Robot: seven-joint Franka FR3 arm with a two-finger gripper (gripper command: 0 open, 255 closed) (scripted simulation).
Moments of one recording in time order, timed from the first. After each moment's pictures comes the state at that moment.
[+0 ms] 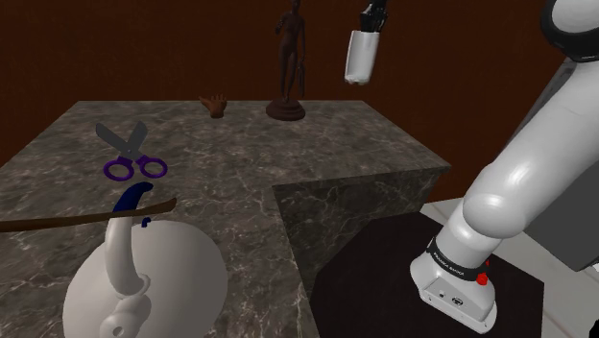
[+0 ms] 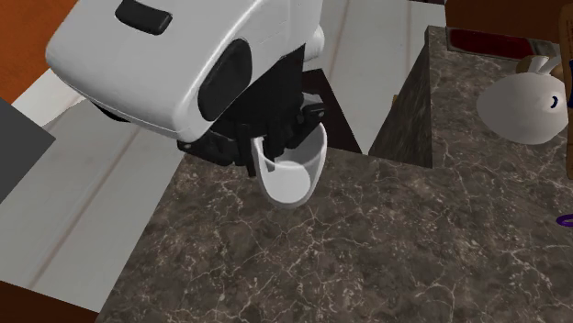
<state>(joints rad) -0.03 -0.13 -0.20 -1.52 -0.06 1.38 -0.30</state>
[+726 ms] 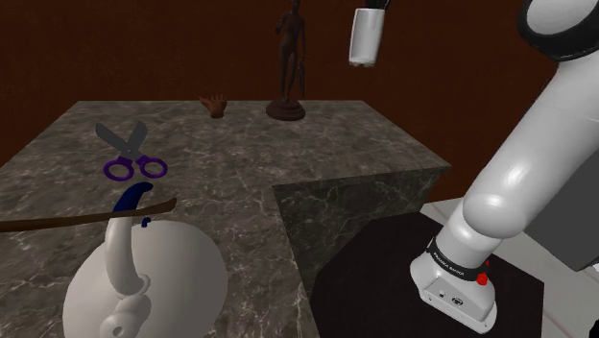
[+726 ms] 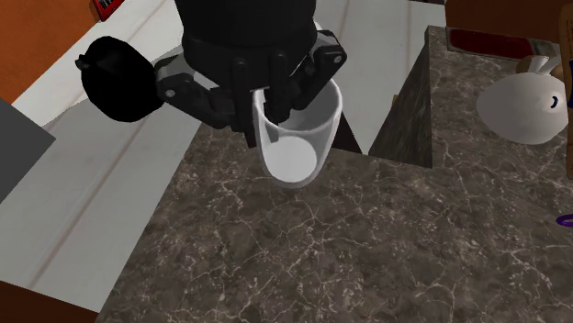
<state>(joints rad) -0.03 -0.05 -0.20 -1.27 -0.04 1.21 -0.30</state>
